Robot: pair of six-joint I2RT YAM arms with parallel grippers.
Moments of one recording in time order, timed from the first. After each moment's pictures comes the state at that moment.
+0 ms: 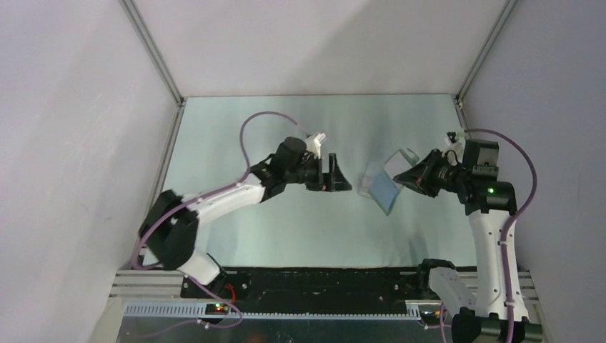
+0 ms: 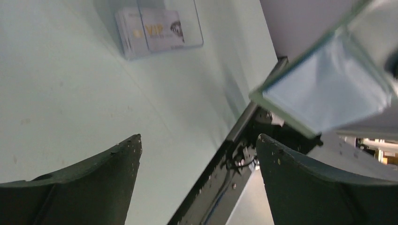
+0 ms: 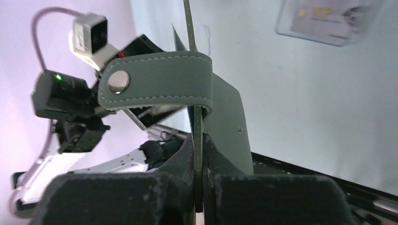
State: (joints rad) left arm -0.76 1.48 0.98 0.00 0.43 -0.70; right arm -0.09 0.91 1.09 -0.91 -0.73 0.63
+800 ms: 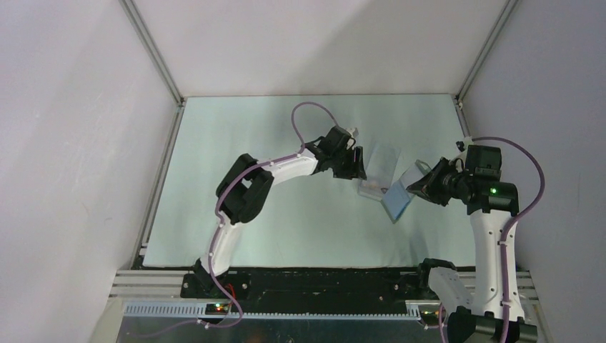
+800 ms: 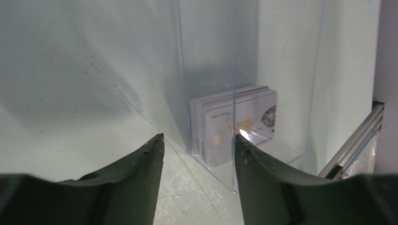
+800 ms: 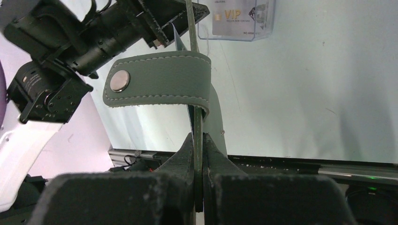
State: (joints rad) left arm -0.78 2.18 1.64 -0.23 0.27 -0.63; right arm -0.16 0.90 1.09 -1.08 -0.48 0.53
